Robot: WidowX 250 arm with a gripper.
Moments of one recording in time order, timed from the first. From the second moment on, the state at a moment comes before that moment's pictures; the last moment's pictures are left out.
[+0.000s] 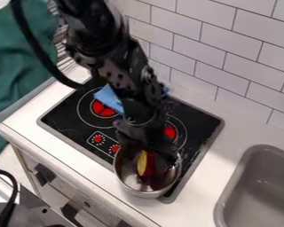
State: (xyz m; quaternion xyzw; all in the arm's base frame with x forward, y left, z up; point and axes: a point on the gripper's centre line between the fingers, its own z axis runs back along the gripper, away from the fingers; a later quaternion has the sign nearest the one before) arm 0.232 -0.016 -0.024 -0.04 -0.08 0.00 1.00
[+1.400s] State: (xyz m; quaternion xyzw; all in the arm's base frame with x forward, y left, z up) arm 0.265 0.036 0.047 -0.05 -0.18 0.04 0.98
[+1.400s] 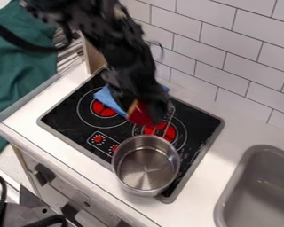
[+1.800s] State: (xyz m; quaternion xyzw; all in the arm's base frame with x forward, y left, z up) arm 0.269 0.130 0.008 -0.06 -0.13 0.16 0.98
